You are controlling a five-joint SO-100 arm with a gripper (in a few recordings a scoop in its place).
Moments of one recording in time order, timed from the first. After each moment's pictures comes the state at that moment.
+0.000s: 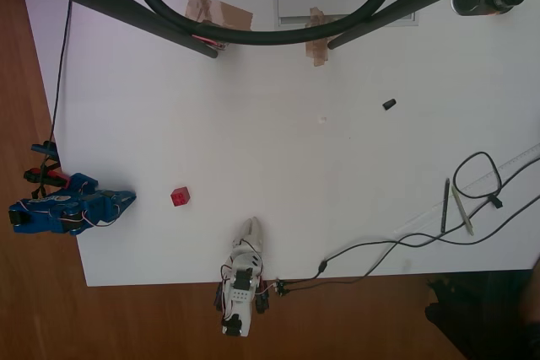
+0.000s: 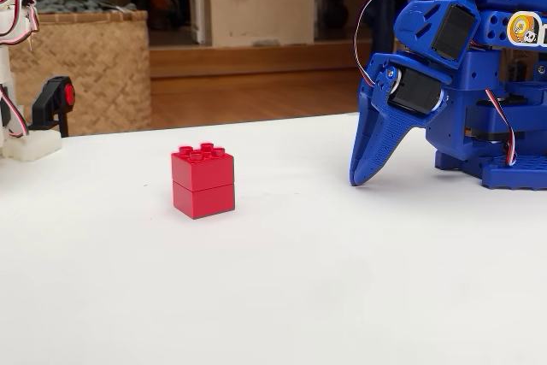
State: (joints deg) arm -0.2 189.7 182.6 69.4 -74.2
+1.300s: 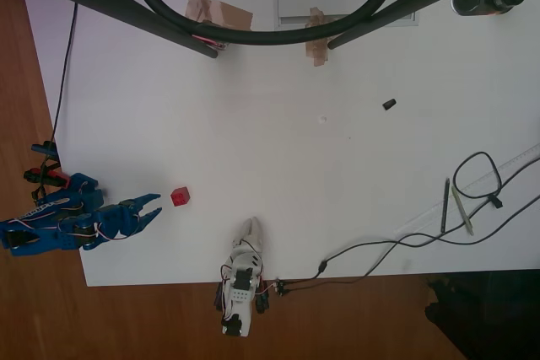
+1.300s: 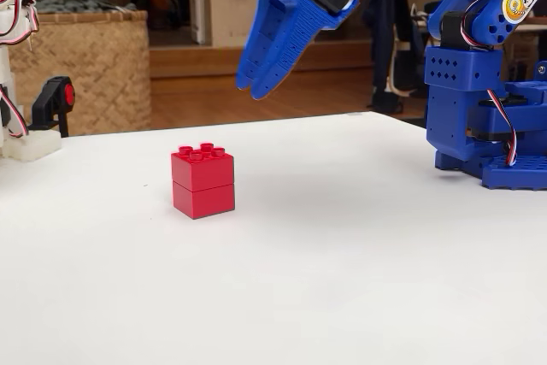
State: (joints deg) arm -1.9 132.4 135.6 44.5 -88.4
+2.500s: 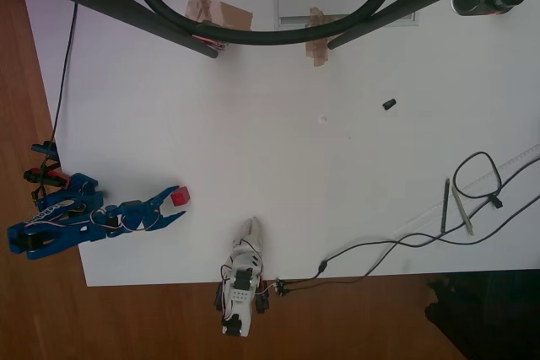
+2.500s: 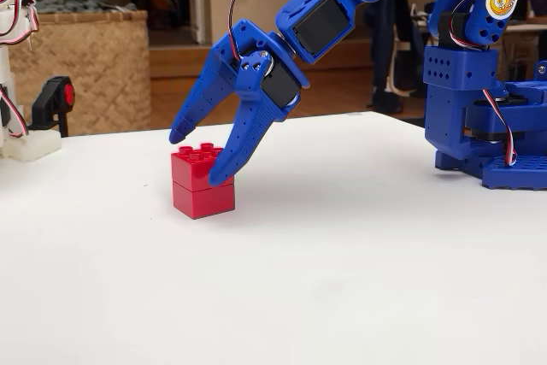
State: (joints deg) arm 3.7 111.6 154.2 -8.1 -107.5
